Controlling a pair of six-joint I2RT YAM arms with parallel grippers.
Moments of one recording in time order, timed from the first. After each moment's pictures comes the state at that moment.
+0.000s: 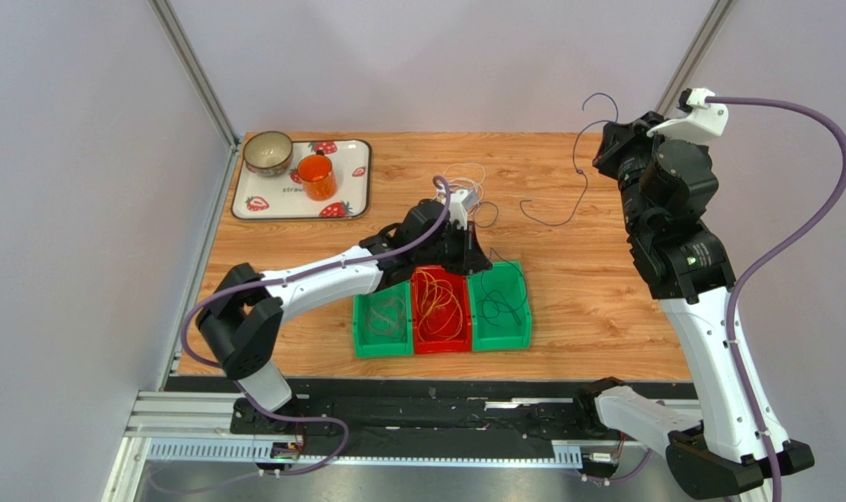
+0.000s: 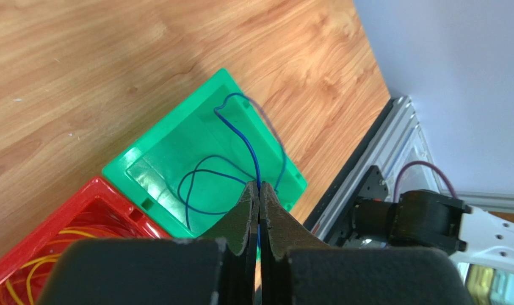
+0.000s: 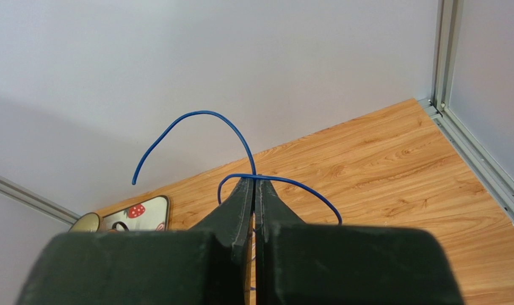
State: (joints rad) left arm -0.87 1.69 1.16 0.03 0.27 -0.64; right arm 0.31 1.05 1.49 -0.41 0.43 0.41
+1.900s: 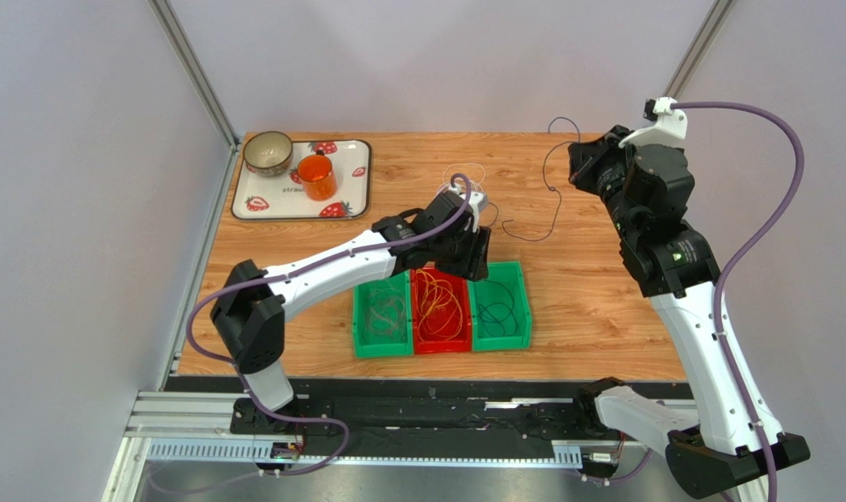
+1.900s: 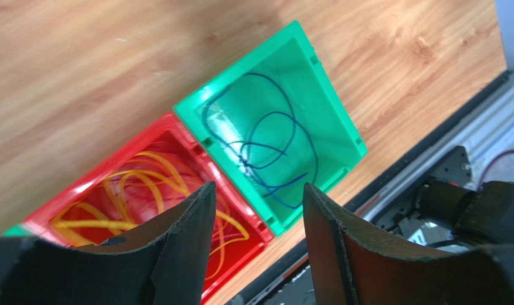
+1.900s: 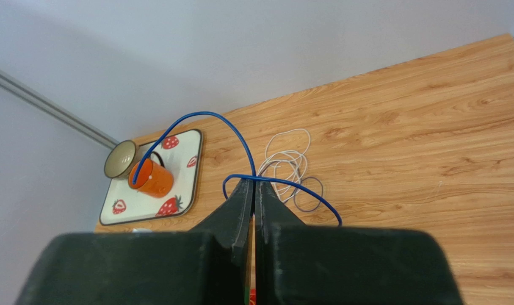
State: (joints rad) left arm -0.93 1.71 1.44 -0.50 0.07 -0.53; right arm 0.31 1.05 1.41 -0.45 0.21 0.49
